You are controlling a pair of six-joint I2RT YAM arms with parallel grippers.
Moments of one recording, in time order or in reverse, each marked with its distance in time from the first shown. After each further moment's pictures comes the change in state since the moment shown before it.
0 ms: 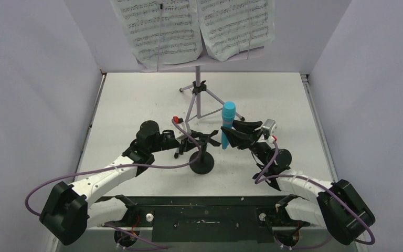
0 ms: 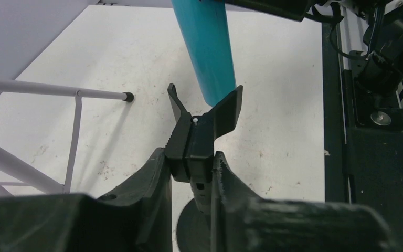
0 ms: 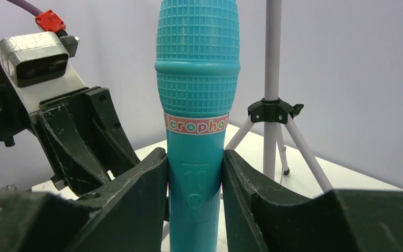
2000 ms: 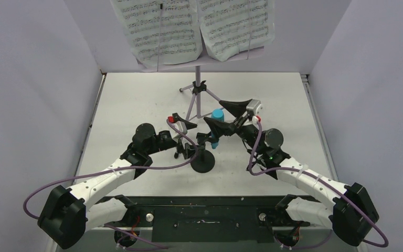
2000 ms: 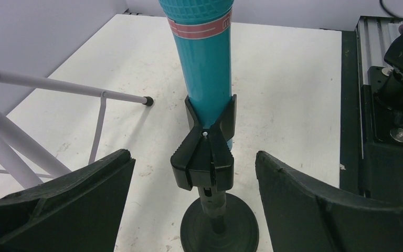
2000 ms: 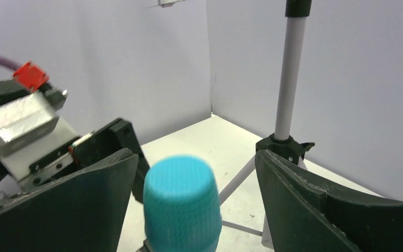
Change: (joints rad) left arm 0.012 -0.037 -0.037 0.084 -0.059 -0.040; right arm 0.138 -0.032 0.299 -0.443 0.111 -0.129
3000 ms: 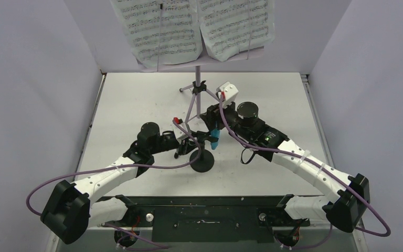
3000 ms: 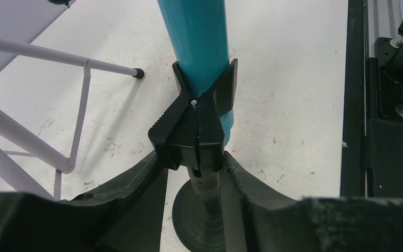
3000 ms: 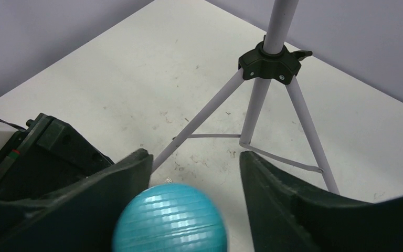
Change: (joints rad) left arm 0.000 0.049 0.003 -0.077 0.005 0.050; right arm 0.091 0.135 0.515 -0.978 0.227 -0.095
